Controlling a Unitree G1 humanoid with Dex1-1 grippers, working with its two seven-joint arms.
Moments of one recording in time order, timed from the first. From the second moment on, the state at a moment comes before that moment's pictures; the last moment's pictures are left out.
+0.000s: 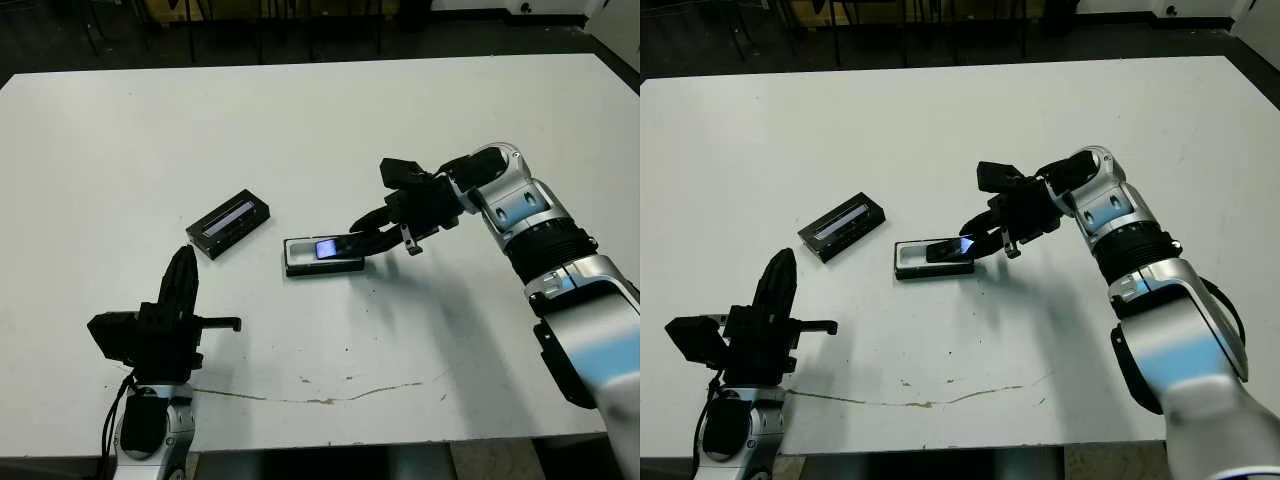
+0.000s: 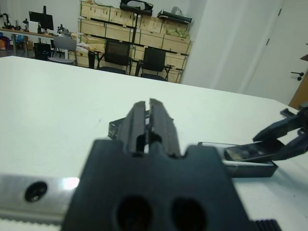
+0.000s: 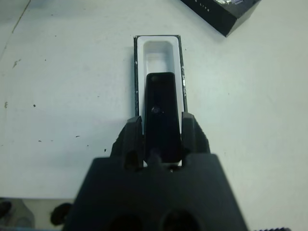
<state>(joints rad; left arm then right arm) 0.36 0.05 -0.06 -0.34 -0.16 -0.20 -0.04 -0.98 -0.40 0.41 0.85 -0.09 0.00 1.46</state>
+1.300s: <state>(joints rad) 0.37 0.04 -0.07 -0.34 -0.17 -0.21 -0.03 -0.95 -0.39 0.42 0.67 -0.21 -0.10 1.24</state>
